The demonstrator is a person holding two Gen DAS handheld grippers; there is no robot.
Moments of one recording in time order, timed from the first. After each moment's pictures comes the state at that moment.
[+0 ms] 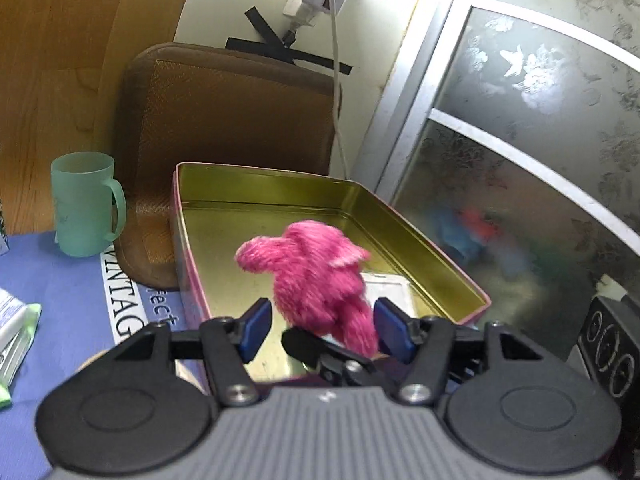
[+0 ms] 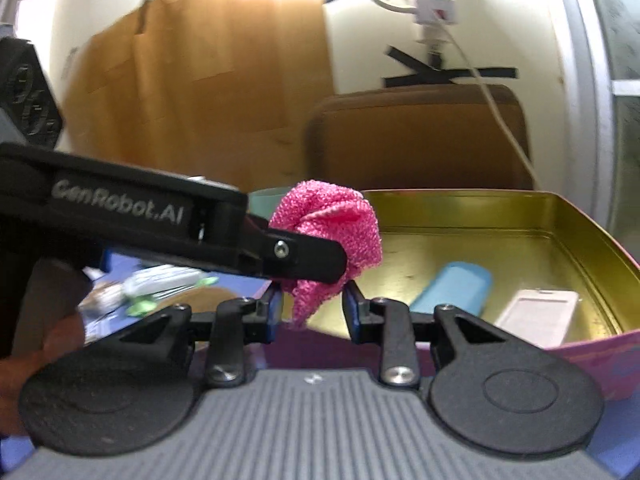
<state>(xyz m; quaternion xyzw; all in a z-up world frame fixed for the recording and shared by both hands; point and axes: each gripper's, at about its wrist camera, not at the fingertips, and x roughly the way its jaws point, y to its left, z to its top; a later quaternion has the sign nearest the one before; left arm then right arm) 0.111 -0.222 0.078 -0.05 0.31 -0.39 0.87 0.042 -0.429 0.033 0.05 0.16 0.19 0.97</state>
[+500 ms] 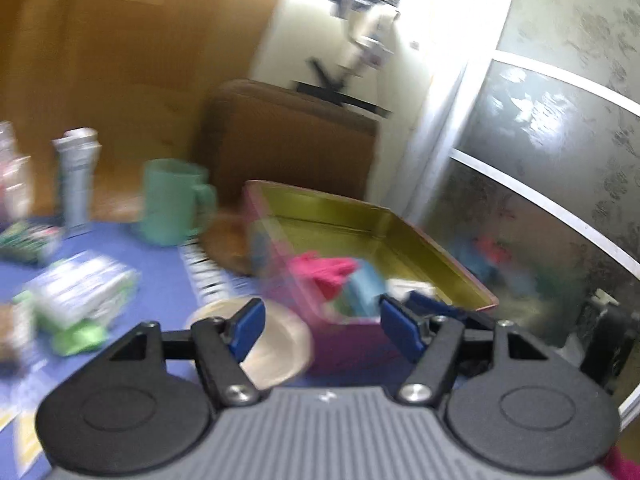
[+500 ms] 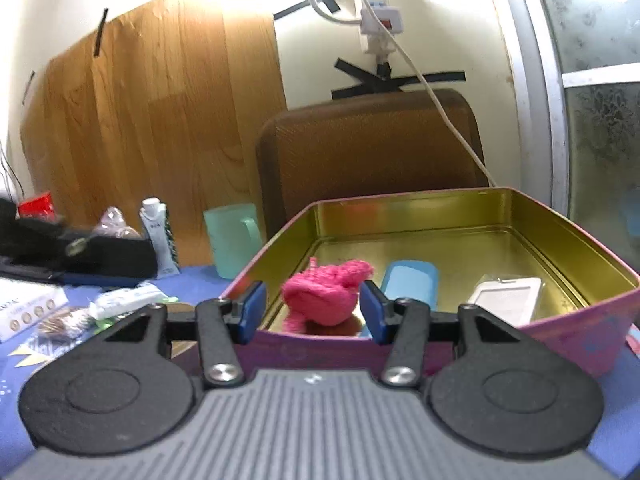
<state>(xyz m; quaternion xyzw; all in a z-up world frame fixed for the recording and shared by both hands) 0.066 -0.103 0.075 -0.09 0.27 -0.34 0.90 0.029 -0.431 0.026 0.08 0.14 0.13 0.98</state>
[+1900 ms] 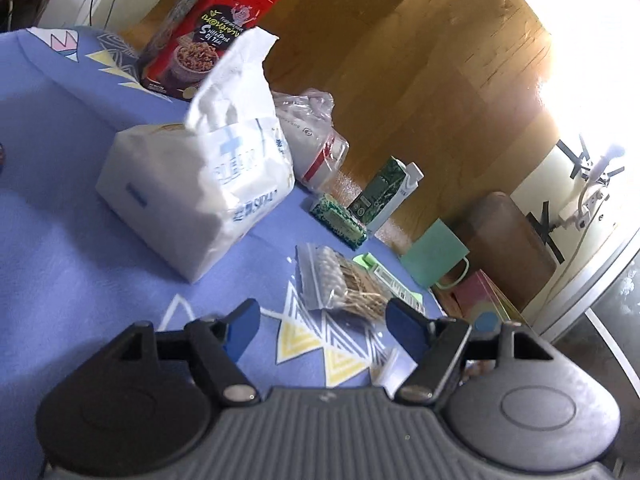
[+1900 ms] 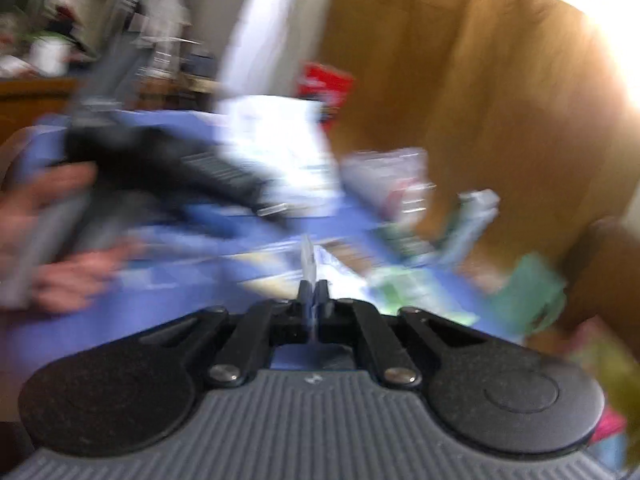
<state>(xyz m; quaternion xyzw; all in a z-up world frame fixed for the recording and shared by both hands) 0.054 0.139 -0.001 -0.31 0.27 -0.13 0.90 -0.043 -0.183 0.050 -0.23 0.15 0.42 0.86</state>
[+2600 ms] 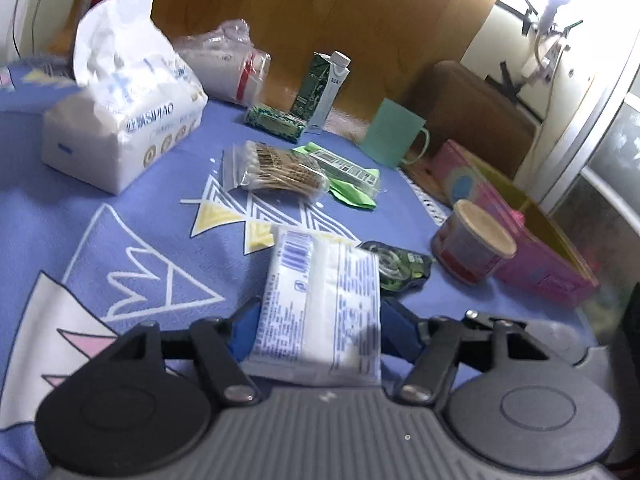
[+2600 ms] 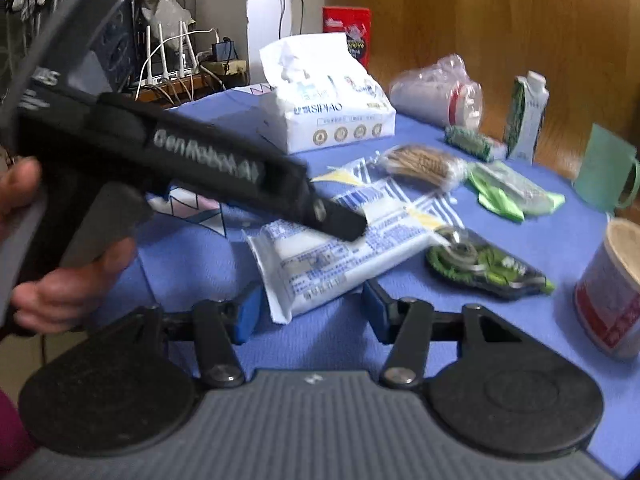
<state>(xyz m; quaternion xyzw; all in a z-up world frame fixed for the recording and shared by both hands) 0.009 0.059 0.013 -0.14 0.36 -0.17 0.91 -0.045 -0.193 0.008 -0.13 0.25 0.46 0.84</state>
